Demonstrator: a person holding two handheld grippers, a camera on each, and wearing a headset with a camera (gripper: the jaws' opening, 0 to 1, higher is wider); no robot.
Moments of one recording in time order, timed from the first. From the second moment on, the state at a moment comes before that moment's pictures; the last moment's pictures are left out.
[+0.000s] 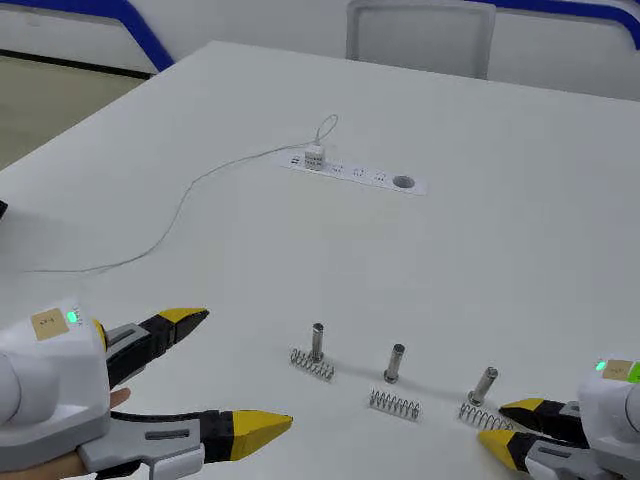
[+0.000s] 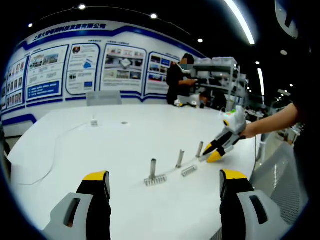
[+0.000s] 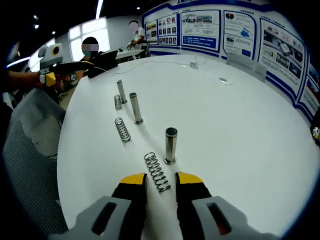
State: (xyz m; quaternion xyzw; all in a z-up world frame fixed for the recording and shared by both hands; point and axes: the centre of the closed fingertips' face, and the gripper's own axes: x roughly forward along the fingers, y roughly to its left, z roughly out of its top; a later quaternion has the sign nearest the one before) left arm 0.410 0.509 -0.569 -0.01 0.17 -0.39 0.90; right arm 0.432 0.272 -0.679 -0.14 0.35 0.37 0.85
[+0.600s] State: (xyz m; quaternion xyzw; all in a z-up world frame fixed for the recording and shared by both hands) left arm 0.409 0.506 -0.569 -0.01 0.17 -0.39 0.91; right arm 0.424 0.273 -0.679 -0.15 0.34 0.40 0.84
